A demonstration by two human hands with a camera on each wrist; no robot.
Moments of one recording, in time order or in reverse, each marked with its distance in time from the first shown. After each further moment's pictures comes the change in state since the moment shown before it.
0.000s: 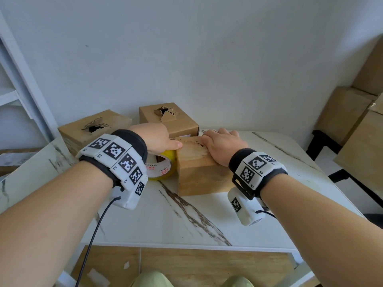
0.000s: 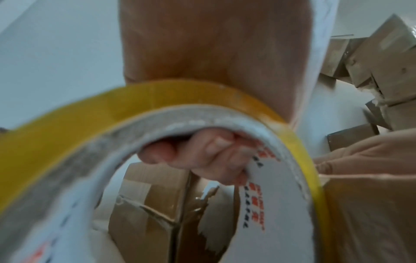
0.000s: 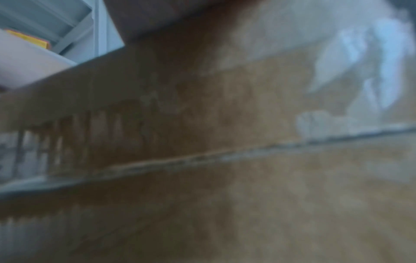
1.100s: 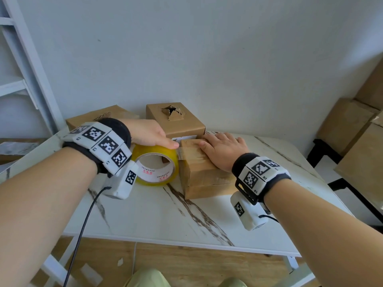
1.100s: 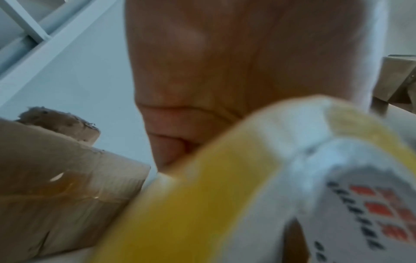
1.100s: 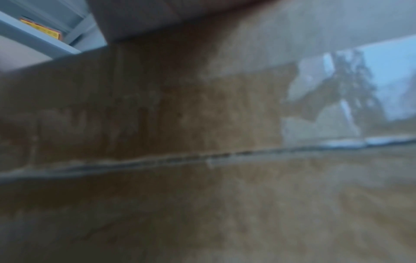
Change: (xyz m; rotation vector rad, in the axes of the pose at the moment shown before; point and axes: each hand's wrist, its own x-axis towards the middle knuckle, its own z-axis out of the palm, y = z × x) left_hand -0.009 -0.036 -0.005 -0.372 -0.108 0.075; right_hand 0.000 -0.007 0.008 -0.183 0.011 -0.119
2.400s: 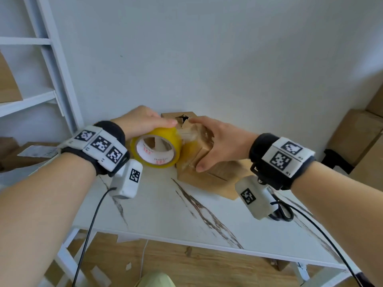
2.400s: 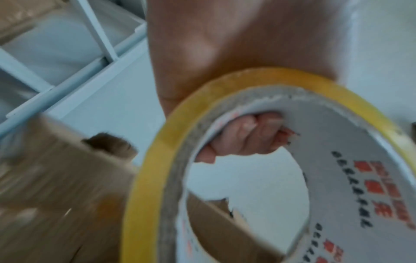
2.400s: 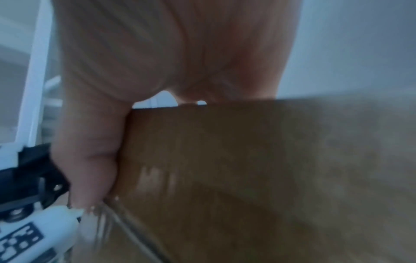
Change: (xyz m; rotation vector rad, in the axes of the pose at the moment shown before) left_hand -0.038 -0.025 -0.020 -0.435 0.414 0.019; right_hand -0.029 -0.042 -0.070 0.335 -0.106 -0.364
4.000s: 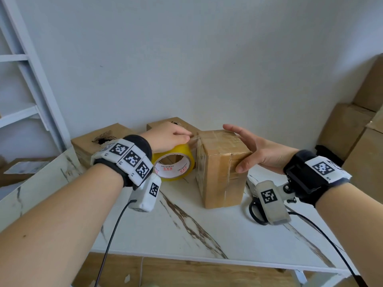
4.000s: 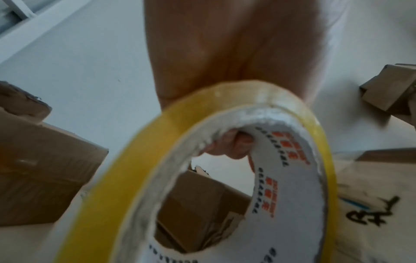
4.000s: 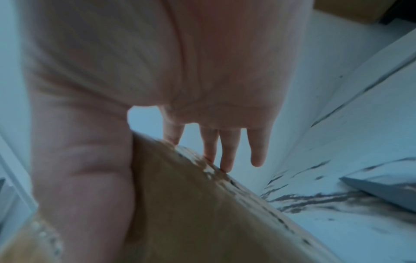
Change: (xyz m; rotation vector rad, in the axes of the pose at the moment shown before) left_hand 0.024 0.052 0.065 0.197 -0.149 0.174; right_hand -0.041 0.118 -0.022 0.768 -0.063 0.059
